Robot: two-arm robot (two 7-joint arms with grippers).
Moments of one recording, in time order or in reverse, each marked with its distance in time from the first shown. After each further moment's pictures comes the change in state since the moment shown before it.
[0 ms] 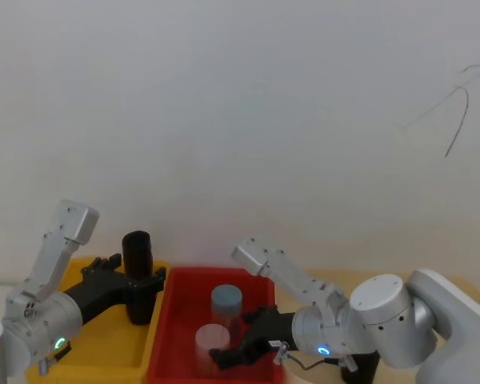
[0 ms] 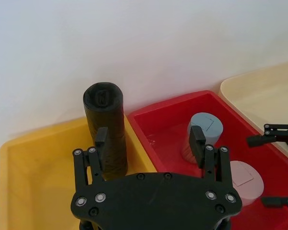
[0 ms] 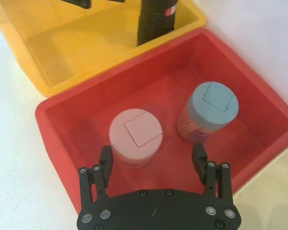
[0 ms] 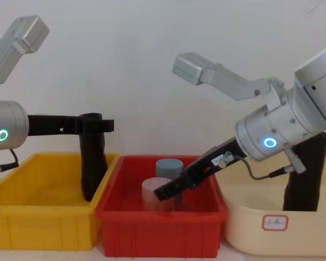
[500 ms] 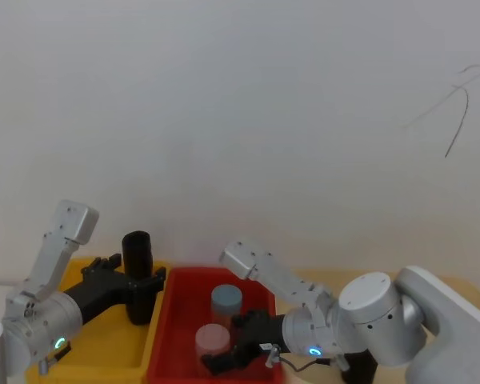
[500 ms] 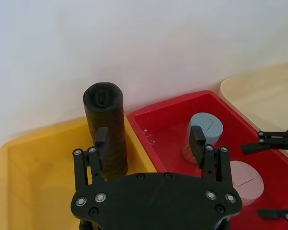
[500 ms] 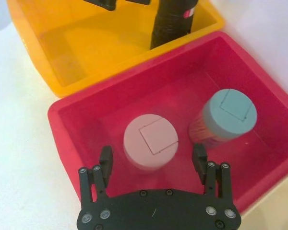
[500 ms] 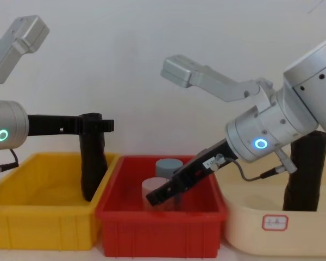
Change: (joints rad) left arm 0.000 0.000 0.000 0.000 0.000 0.000 0.000; right arm 0.019 -0.021 -0.022 0.026 -0.023 -0.008 0.035
